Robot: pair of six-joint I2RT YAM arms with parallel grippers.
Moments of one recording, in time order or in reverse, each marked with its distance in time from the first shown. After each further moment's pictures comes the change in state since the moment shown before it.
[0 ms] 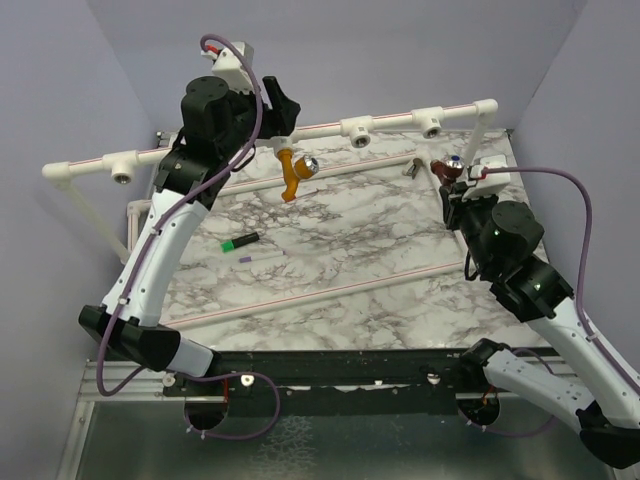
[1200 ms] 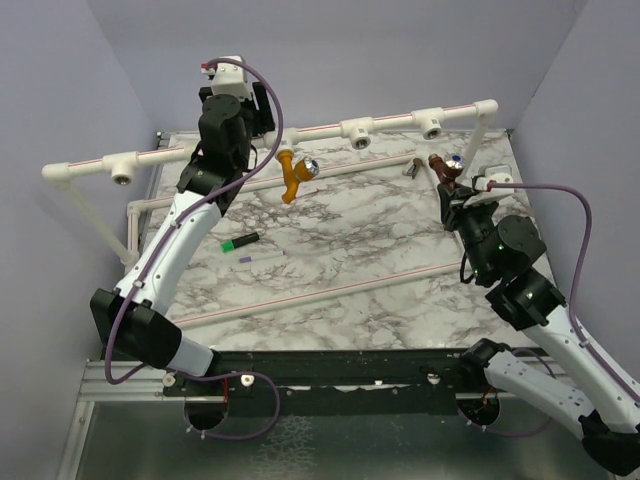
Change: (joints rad) left arm 0.002 0.026 -0.228 0.320 -0.465 0.240; right arm 0.000 -0.070 -0.132 0.214 -0.029 -0.039
